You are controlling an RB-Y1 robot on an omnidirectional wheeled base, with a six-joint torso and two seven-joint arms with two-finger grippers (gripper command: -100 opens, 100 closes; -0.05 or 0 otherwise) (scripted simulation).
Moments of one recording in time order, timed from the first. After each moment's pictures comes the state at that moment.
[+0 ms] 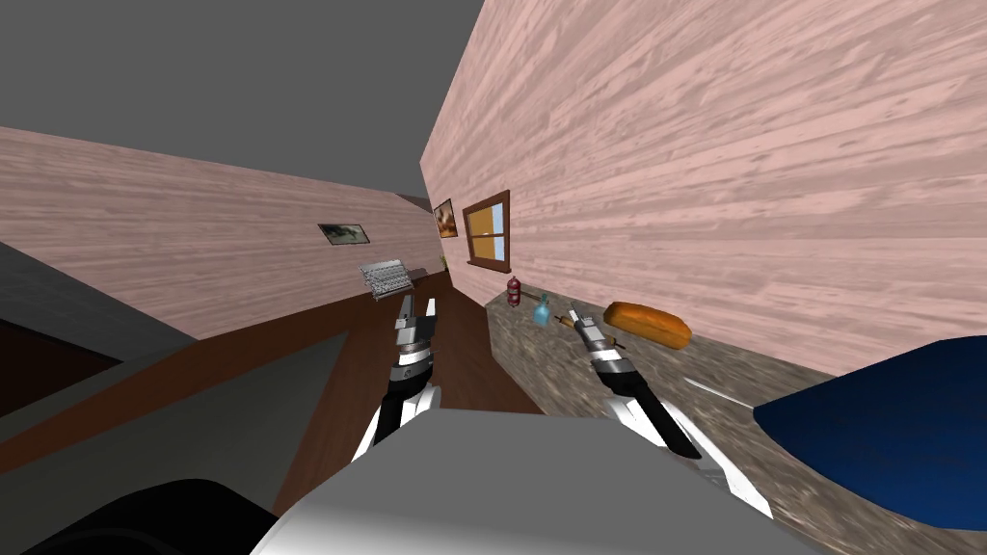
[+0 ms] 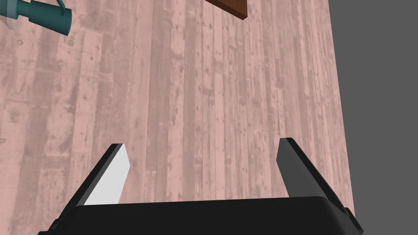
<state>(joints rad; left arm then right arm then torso) 0.54 -0.04 -0.04 -2.31 -0.04 -0.59 0.14 0.45 -0.33 -0.01 -2.08 -0.06 -0.39 0.18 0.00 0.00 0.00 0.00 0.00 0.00</state>
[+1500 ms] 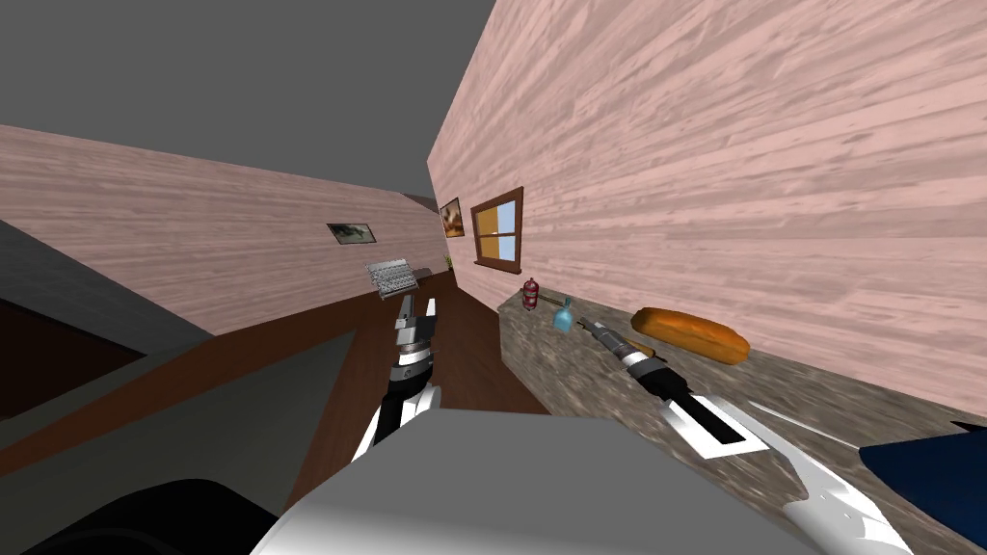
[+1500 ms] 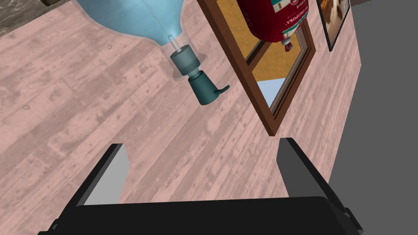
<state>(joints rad) 0.54 -0.04 -0.04 -2.31 -0.04 -0.59 0.14 0.43 -0.72 -0.09 -1.76 0.07 -0.34 0.29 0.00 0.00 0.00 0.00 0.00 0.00</state>
